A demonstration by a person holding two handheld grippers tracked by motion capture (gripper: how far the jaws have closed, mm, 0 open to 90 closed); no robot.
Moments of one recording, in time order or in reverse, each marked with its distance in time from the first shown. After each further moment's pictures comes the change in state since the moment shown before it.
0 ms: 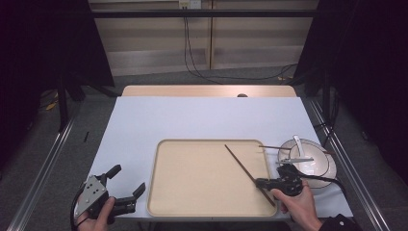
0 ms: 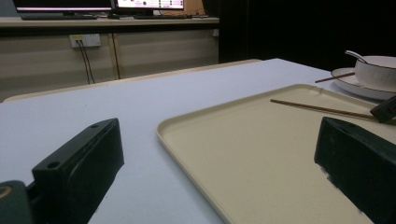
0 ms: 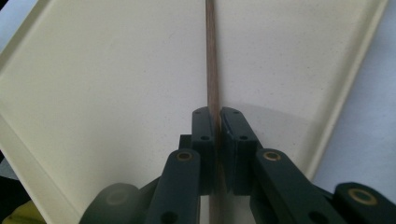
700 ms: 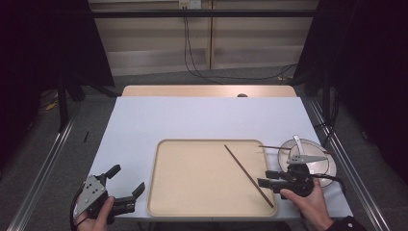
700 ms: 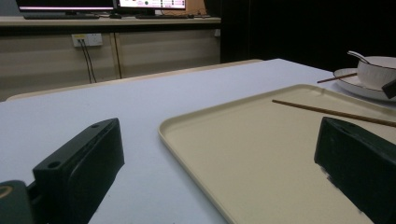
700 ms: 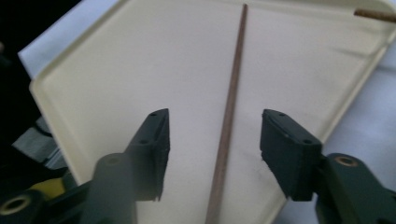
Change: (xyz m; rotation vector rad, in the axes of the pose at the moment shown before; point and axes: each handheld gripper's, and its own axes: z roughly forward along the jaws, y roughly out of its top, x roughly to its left) left arm 0.001 0.000 -0.001 0.002 0.009 -0.008; right arm -0.003 0.005 -0.032 -0.109 0.105 -0.166
